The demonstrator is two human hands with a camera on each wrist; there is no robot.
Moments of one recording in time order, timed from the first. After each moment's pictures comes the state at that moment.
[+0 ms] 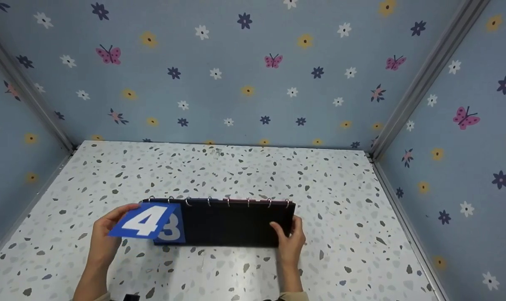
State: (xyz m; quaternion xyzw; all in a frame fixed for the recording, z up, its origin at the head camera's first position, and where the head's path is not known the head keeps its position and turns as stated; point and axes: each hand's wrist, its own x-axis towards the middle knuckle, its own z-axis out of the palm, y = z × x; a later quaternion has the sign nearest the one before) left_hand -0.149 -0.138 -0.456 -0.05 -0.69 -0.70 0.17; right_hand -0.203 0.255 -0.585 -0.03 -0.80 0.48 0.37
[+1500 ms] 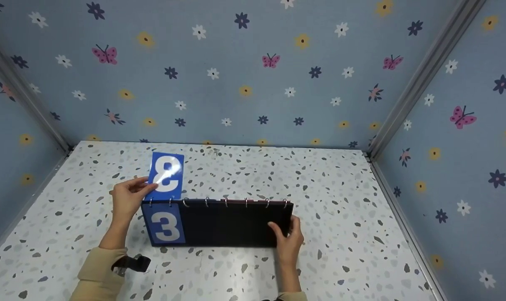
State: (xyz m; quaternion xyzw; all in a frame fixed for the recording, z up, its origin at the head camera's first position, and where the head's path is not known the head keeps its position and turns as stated) left_hand -0.236 -0.125 -0.454 0.10 -0.80 -0.55 0.20; right_hand -0.204 0.255 -0.588 -0.04 -0.79 0.49 0.36
